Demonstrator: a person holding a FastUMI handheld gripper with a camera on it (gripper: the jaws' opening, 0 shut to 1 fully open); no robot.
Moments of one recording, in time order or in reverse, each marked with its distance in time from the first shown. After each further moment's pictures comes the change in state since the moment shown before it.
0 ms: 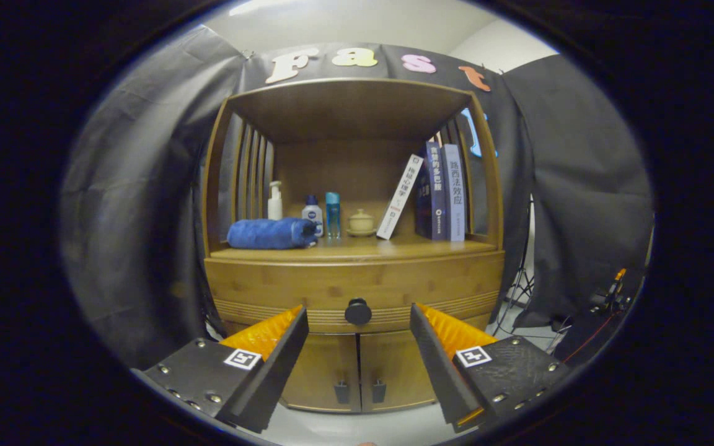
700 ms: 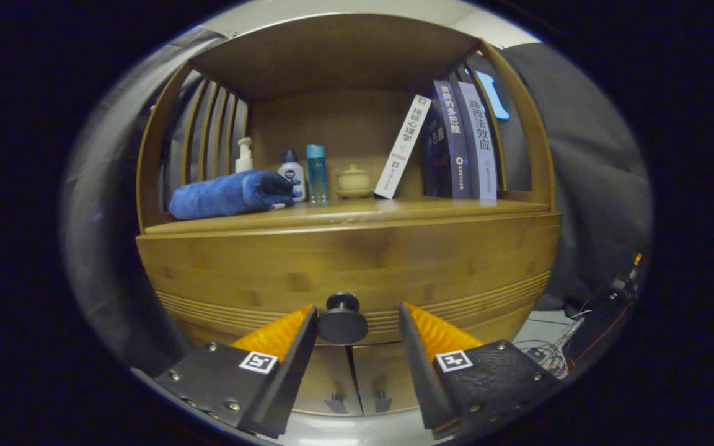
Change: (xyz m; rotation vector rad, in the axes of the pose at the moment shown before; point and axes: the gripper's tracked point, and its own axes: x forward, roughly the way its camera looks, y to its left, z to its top) arm 0.126 -0.006 -0.056 0.025 0.135 -0.010
